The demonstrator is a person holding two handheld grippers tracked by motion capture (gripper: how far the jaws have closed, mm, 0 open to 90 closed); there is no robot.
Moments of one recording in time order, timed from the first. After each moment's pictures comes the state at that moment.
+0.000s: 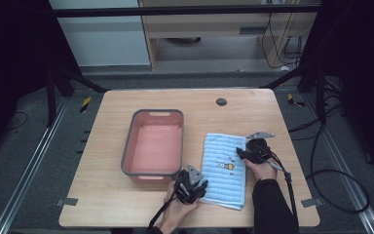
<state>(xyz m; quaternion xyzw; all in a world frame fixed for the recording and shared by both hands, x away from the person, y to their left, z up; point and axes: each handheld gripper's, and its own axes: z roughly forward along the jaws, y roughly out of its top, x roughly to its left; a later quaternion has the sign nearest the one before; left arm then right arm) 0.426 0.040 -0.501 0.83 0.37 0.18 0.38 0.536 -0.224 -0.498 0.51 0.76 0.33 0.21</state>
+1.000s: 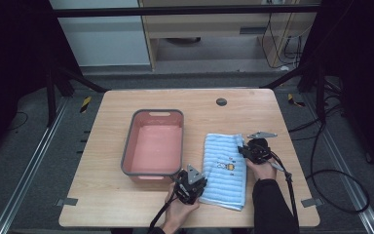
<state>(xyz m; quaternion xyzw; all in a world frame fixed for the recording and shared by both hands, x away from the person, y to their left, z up) 0.422 0.040 -0.497 0.82 0.38 0.15 0.40 0.530 -0.223 -0.489 0.51 0.76 0.37 0.18</state>
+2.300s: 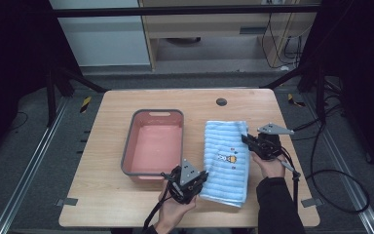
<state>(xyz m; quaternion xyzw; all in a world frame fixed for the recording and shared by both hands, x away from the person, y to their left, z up) 0.403 0.052 -0.437 0.80 0.34 0.17 0.46 0.503 -0.227 -0.422 0.46 0.73 0.45 0.23</state>
